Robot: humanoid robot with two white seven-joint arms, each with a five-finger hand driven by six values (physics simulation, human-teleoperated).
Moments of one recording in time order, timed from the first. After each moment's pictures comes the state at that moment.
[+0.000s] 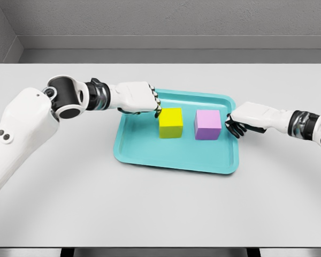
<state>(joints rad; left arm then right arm) -0.84 0.39 -0.77 -1.35 -0.87 -0.60 -0.61 -0.64 -0.83 0.83 -1.41 0.29 -0.43 0.40</state>
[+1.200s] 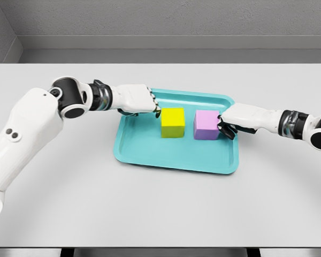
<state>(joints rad) -0.85 0.35 -0.77 -1.26 -0.90 -0.61 -0.61 -0.66 -0.79 0.84 -1.41 0.29 -0.43 0.42</state>
